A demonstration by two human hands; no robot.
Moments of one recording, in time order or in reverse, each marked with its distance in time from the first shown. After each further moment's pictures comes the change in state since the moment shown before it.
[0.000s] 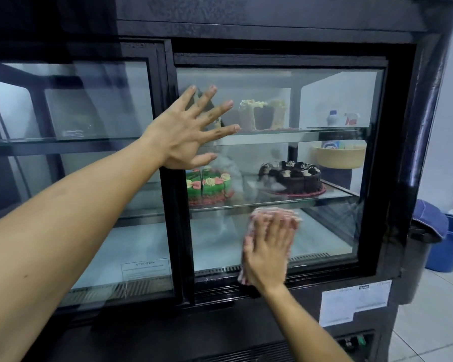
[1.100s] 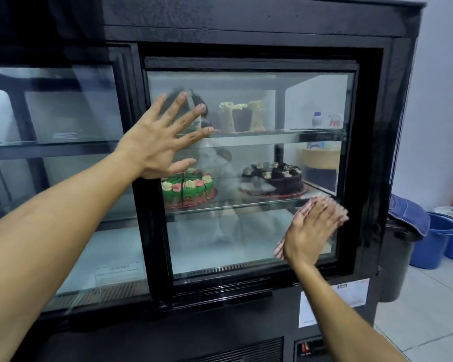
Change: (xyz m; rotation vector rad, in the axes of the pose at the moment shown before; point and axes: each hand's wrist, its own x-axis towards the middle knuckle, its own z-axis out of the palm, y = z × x) left_hand 0.001 0.017 0.009 -0.043 0.092 -0.059; right_hand 0.056 0.127 -0.035 0.052 0.156 0.422
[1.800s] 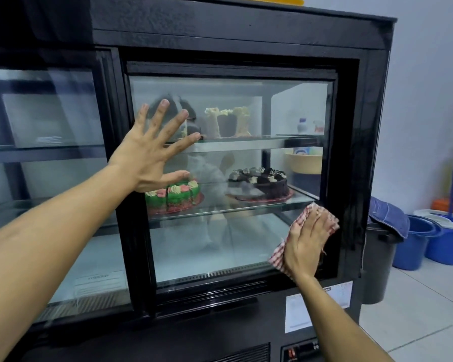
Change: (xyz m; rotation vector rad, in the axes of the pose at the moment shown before) left_hand 0.004 0.027 -0.006 0.000 -0.205 -0.146; right_hand 0.004 0.037 -0.021 0.050 -0.202 0.029
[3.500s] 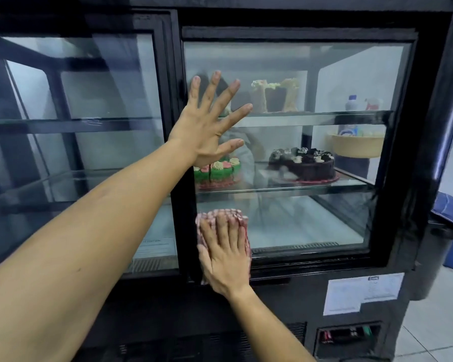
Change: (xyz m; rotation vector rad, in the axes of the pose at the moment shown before) left_hand -0.001 0.010 0.006 -0.154 0.076 -0.062; right_hand -0.187 -0.170 0.109 -0.084 -0.172 -0.668
